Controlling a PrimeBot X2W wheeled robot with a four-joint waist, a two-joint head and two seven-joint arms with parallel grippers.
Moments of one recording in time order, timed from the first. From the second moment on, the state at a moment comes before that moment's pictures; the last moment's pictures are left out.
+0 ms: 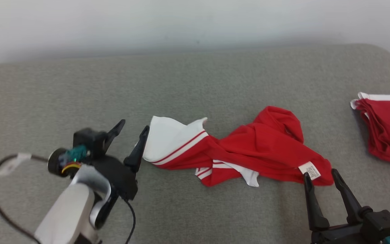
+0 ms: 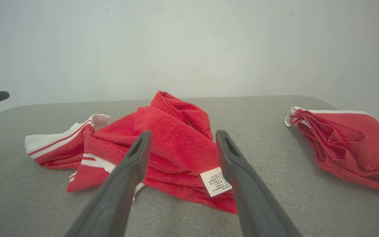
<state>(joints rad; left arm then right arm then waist) -0.58 0.21 -0.40 0.28 -0.38 -0.03 0.00 0.08 -0.14 0.17 -0.18 0.12 0.13 -0.15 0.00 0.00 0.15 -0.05</state>
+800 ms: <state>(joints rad) -1.01 0.18 -0.55 0.91 -0.57 -0.13 0.13 -0.01 -0.12 0.18 -0.11 0.14 0.13 -0.20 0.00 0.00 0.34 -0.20</state>
